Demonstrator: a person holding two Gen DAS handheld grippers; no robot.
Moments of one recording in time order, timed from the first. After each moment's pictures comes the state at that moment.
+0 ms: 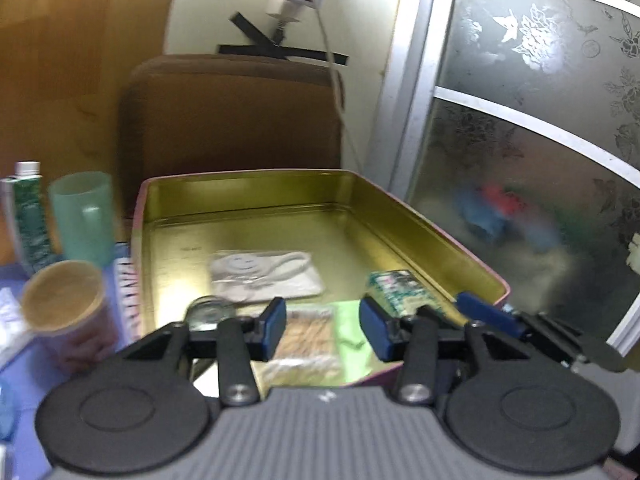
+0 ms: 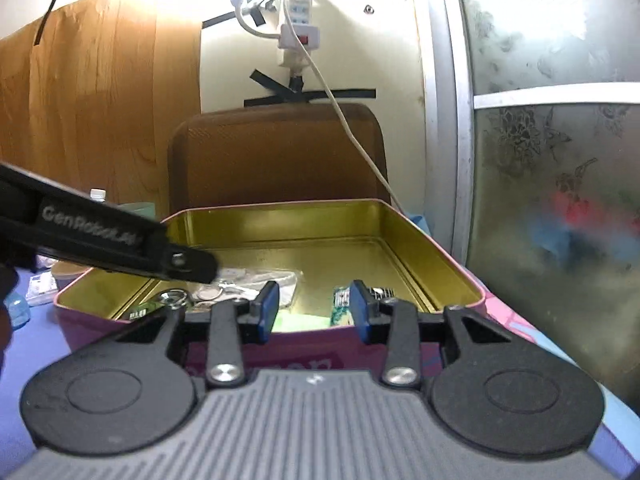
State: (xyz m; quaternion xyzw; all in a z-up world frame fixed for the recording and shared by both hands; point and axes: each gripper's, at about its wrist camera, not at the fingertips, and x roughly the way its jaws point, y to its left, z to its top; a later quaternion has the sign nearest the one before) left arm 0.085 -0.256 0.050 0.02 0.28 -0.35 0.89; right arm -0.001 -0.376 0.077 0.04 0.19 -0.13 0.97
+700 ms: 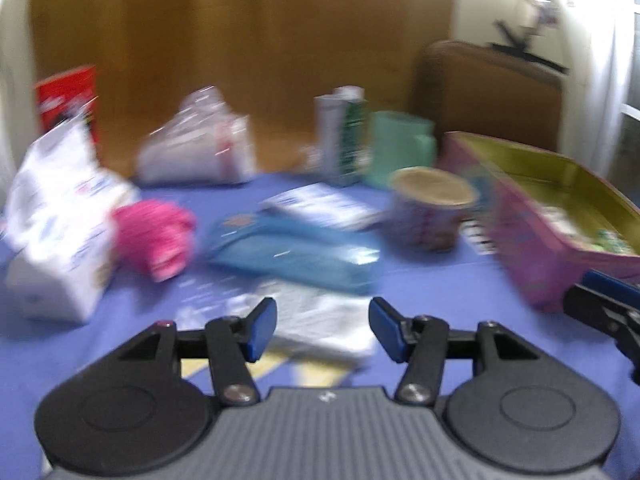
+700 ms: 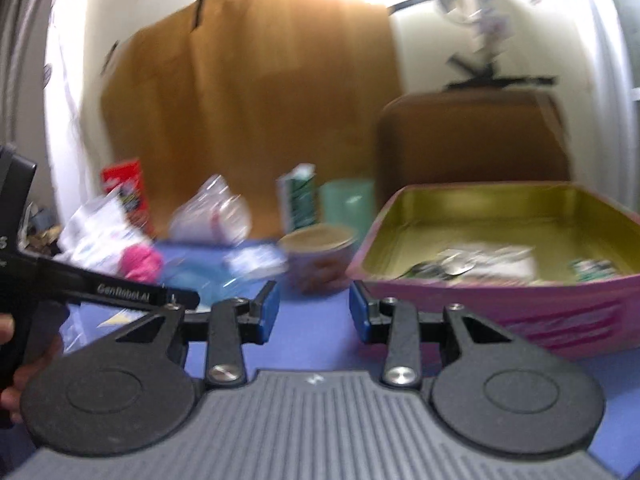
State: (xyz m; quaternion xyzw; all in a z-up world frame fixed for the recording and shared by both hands) left arm 0.080 -0.026 0.017 0.01 0.32 -0.10 0.94; right arm 0.005 -0.243 0.082 0.07 0.24 0.11 0.96
